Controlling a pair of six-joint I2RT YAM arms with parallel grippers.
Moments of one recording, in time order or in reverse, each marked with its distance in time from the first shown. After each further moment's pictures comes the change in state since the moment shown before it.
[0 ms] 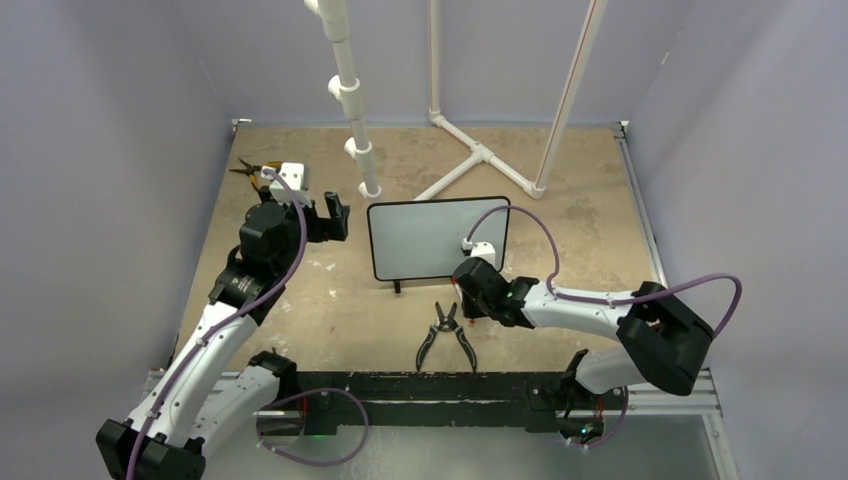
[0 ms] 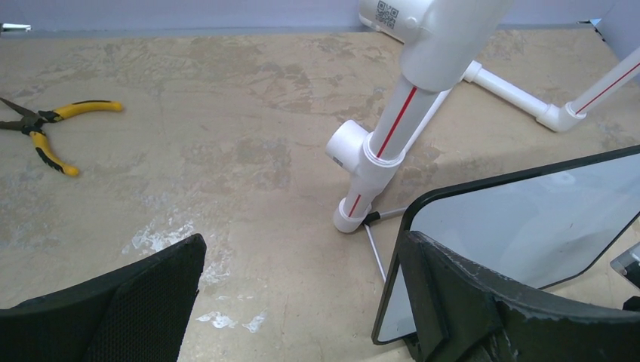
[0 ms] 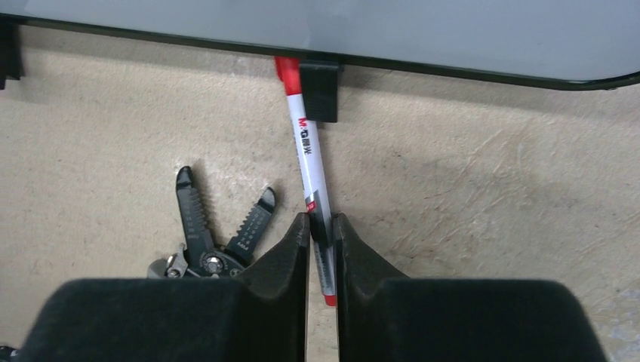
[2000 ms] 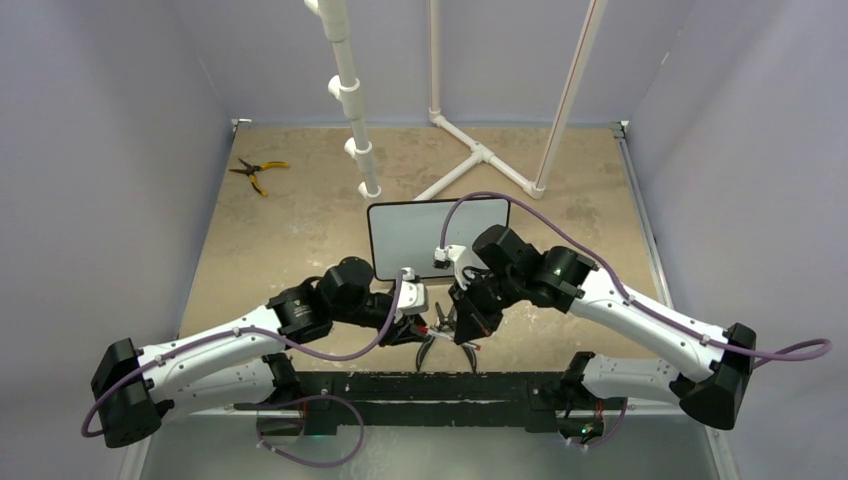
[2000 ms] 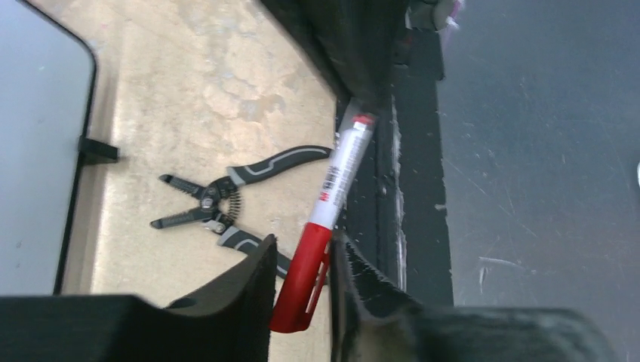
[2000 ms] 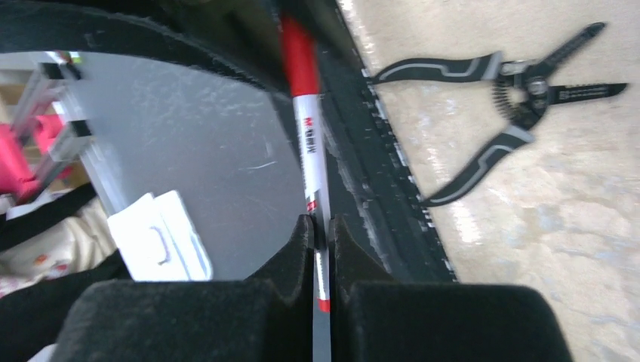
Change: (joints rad) left arm -0.641 0.123 -0.169 0.040 0.654 0.284; right arm 0.012 -0.261 0.431 -0.658 -0.820 -0.479
